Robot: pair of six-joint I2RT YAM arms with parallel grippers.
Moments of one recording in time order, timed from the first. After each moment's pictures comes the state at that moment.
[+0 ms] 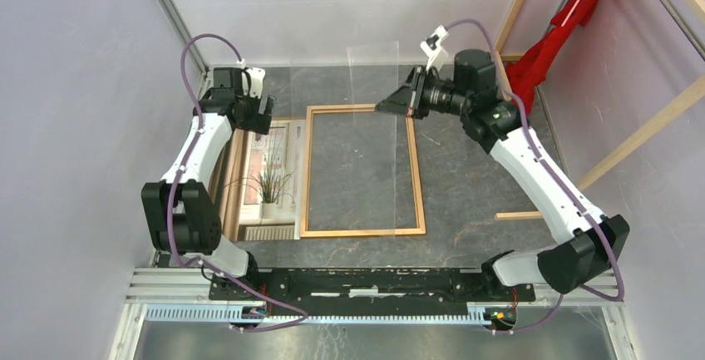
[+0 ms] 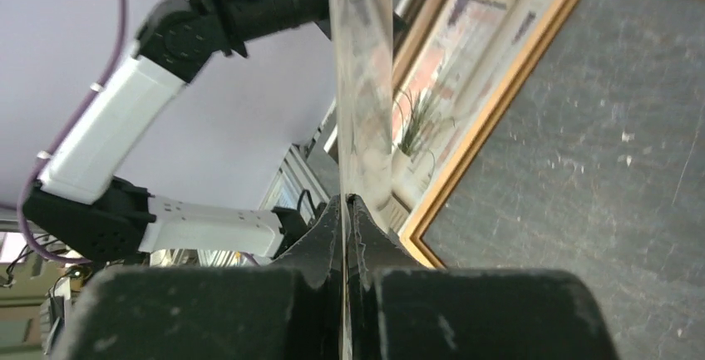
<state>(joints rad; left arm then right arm) 0.00 1.56 1.33 -0.60 -0.02 0.28 0.44 1.38 1.49 -0.38 -0.61 0.69</state>
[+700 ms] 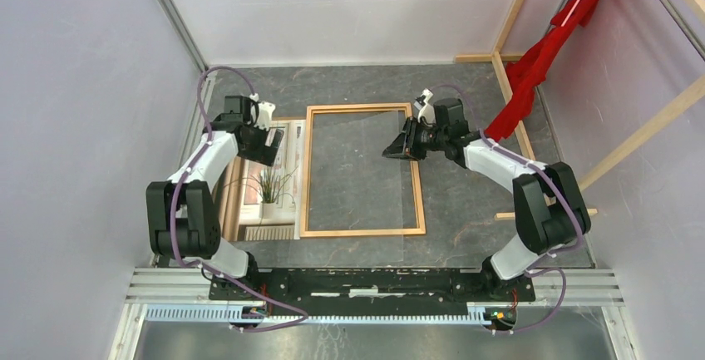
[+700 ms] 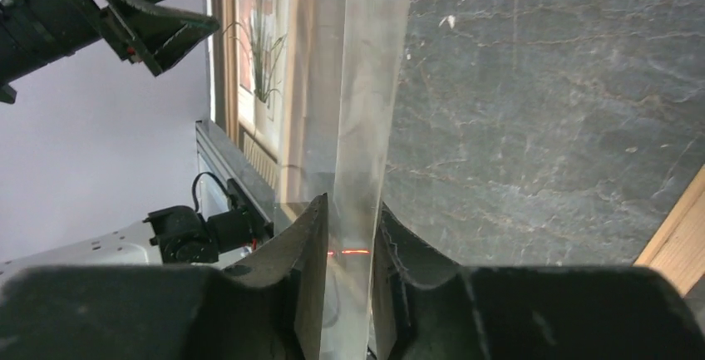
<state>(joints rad) 0.00 1.53 1.08 -0.58 0.03 0.33 0.35 1.59 0.96 -0.04 -0.66 0.70</state>
